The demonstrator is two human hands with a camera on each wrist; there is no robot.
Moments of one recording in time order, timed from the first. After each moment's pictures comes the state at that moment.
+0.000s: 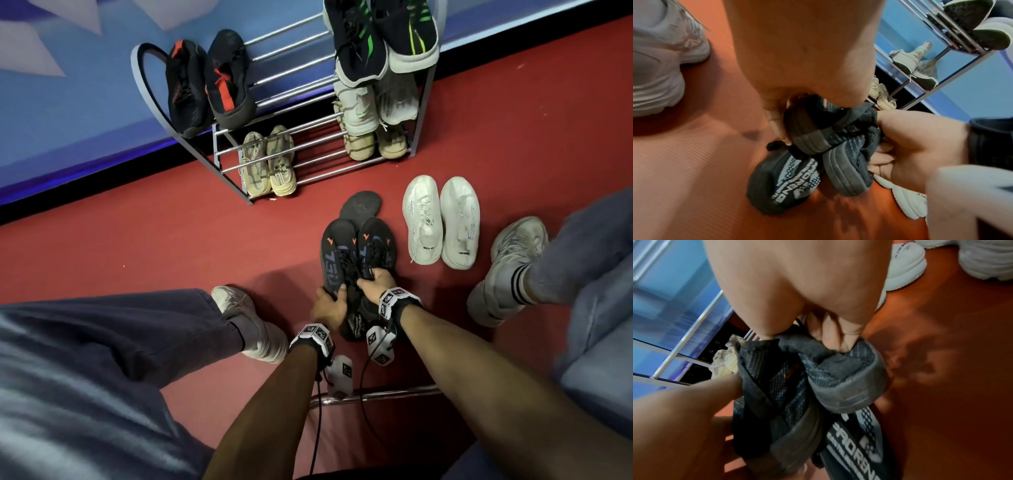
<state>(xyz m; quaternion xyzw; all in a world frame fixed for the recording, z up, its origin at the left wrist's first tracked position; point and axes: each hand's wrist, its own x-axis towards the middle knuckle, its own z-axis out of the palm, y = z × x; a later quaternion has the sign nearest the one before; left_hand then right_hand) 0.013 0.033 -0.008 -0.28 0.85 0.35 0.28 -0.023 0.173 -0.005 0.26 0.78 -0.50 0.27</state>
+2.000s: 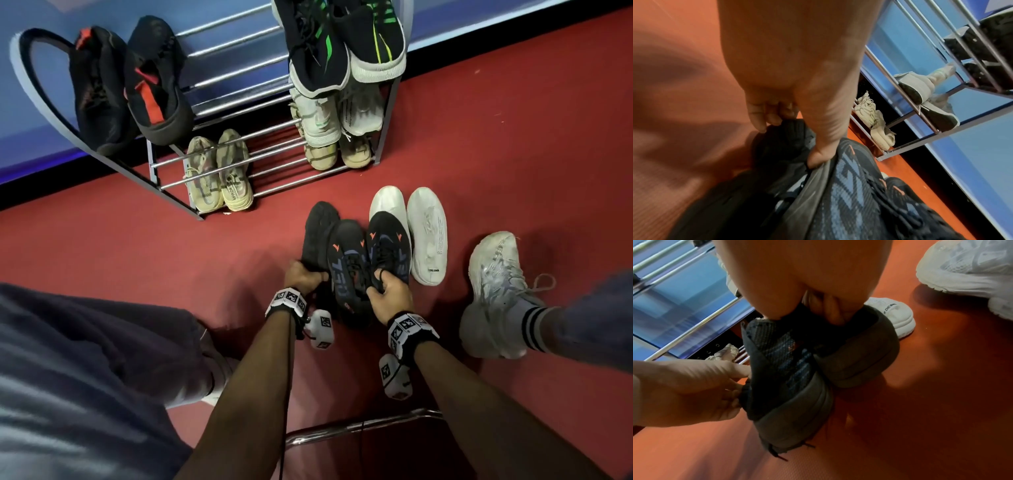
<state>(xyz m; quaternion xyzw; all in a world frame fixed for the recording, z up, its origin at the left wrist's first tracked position) -0.135 0.054 -0.053 -0.25 0.84 0.38 0.30 -0.037 0.254 -0.013 0.26 0.86 -0.42 0.15</state>
